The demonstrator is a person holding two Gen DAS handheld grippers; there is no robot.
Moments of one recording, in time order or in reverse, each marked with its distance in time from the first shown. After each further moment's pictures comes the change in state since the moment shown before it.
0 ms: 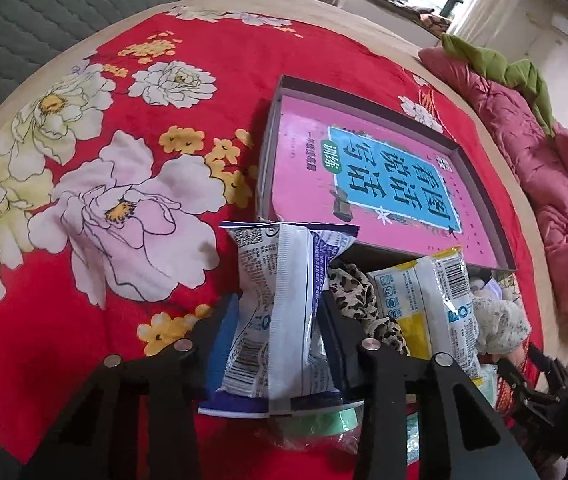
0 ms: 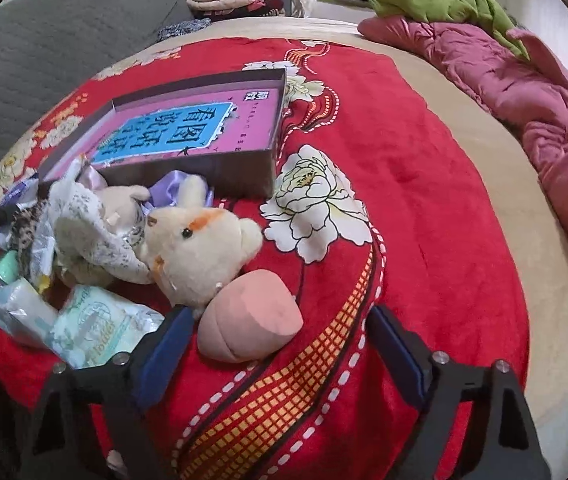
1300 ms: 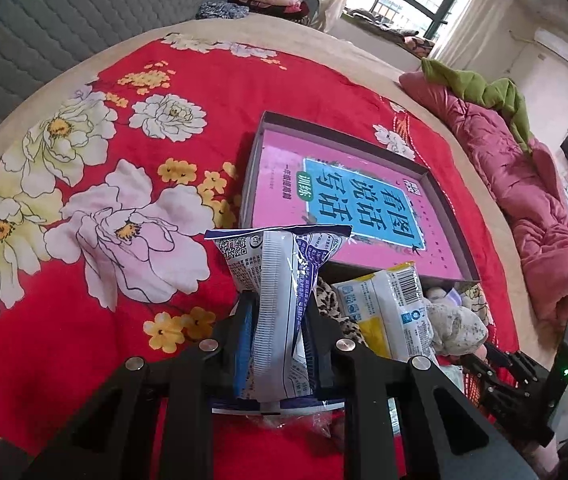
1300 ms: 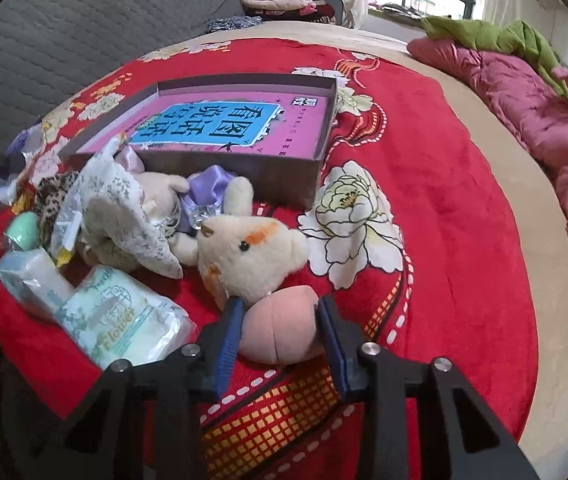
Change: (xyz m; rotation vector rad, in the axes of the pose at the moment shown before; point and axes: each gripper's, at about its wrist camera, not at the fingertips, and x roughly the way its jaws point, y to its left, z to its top) left arm -0.043 -0.005 -0.005 -0.002 -0.091 -0.066; right arm -0.001 0.007 0.003 -0.121 -0.017 0.113
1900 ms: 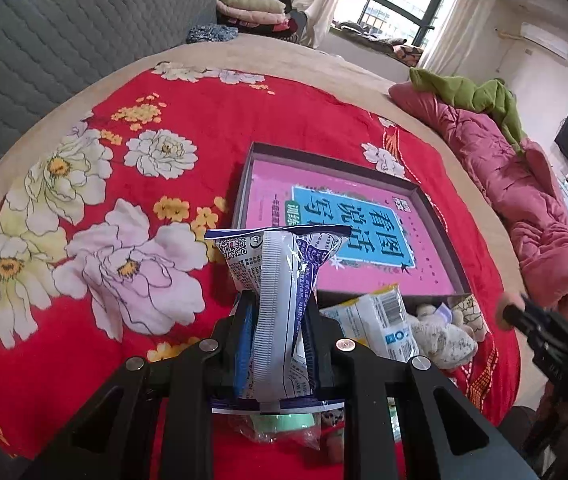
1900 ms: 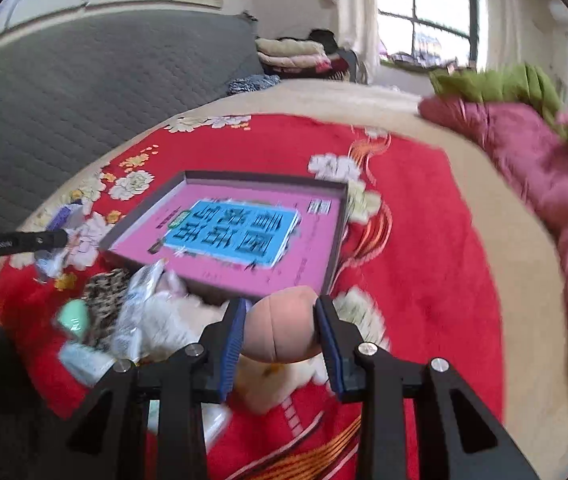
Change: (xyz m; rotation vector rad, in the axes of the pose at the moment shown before) left arm -0.016 -0.013 0.015 0.053 -0.067 0.009; right arm -0.056 0.001 0.068 -0.066 -0.212 0.041
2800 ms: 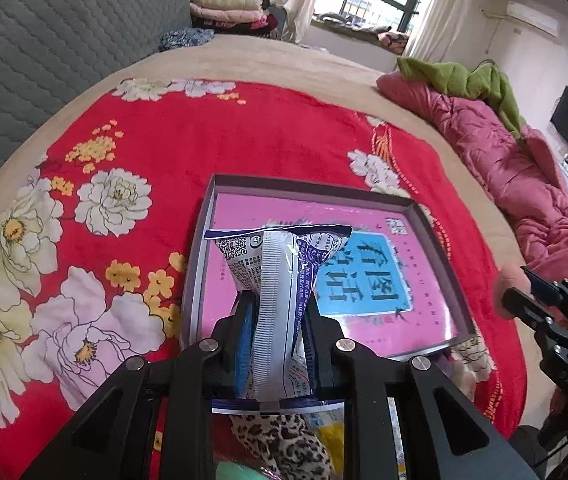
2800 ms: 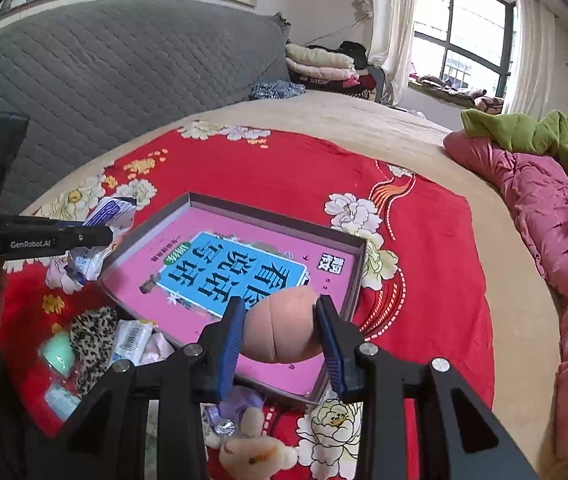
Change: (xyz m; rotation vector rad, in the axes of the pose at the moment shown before) left arm 0.051 -0.038 0.061 0.076 0.016 0.001; right arm 0.037 0.010 0.061 -0.114 -0.004 0.032
